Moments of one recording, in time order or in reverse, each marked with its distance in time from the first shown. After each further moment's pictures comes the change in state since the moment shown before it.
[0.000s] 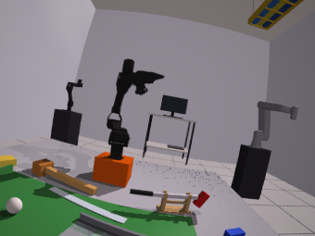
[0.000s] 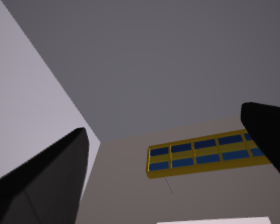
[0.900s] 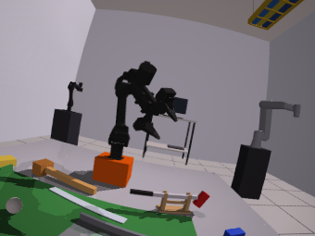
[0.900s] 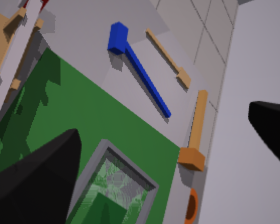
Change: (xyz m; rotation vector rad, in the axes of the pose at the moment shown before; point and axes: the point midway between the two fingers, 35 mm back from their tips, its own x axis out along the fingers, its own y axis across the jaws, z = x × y) arm 0.092 0.283 0.144 1.529 -0.256 0.955
